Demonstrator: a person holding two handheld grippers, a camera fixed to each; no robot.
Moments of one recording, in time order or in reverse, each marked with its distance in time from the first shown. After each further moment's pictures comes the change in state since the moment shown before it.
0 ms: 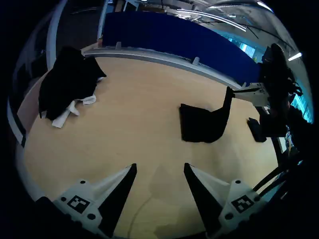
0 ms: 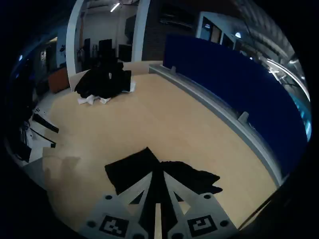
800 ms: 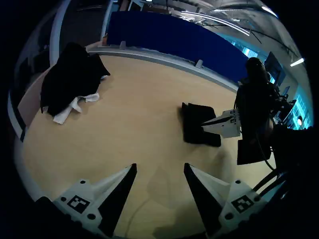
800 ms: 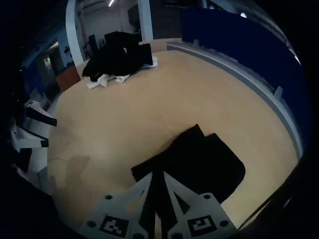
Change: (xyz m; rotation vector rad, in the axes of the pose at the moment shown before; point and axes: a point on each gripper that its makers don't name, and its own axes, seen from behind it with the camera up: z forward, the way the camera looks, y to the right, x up) left arm -0.001 -0.006 0.000 0.001 0.010 -0.039; right arm -0.049 -0.095 0.101 0.175 -0.128 0.101
